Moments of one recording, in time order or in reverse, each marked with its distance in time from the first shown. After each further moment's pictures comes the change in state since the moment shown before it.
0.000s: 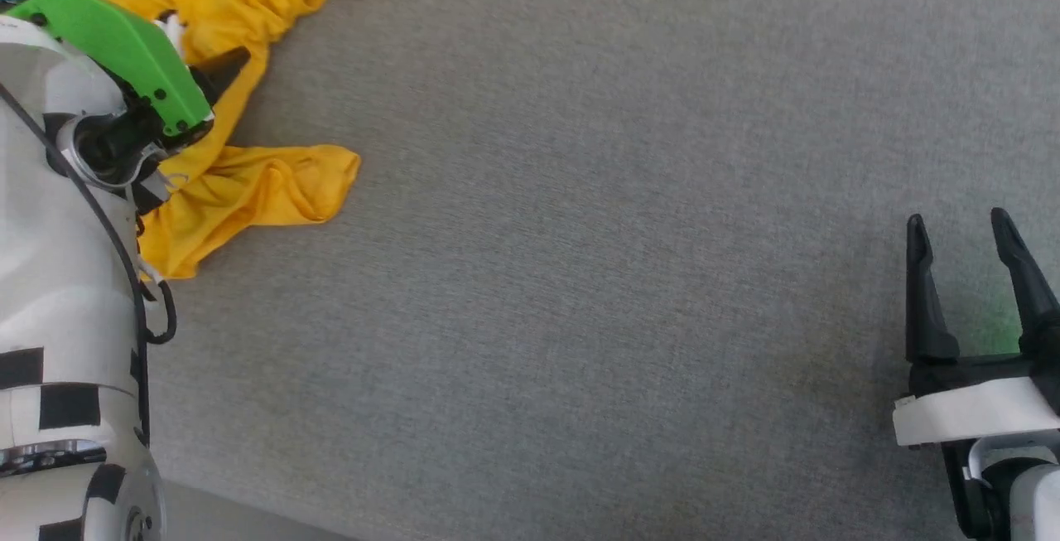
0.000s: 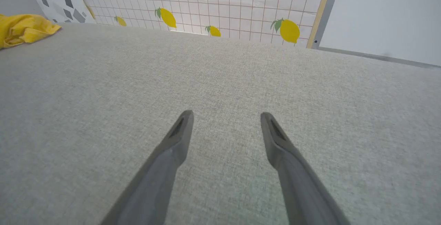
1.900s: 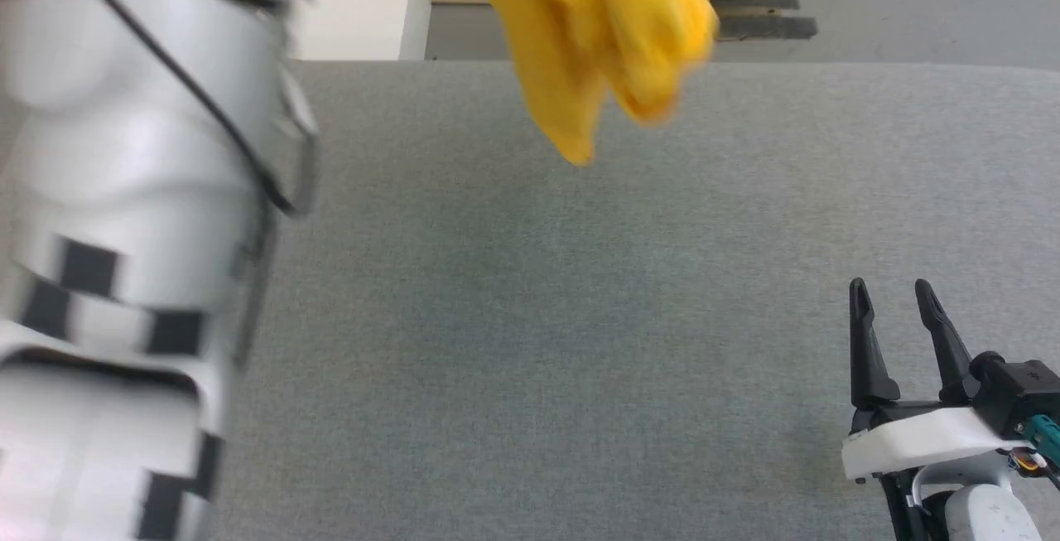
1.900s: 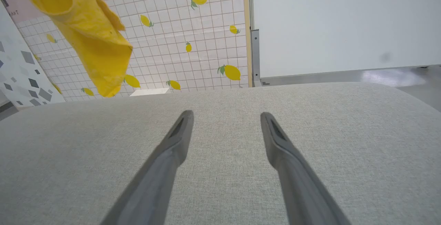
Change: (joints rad) left arm -0.268 -0.111 -0.440 -0.409 -0.279 -0.009 -0.347; right arm -0.023 -0.001 0.050 0.336 0.195 0.000 -0.146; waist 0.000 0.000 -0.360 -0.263
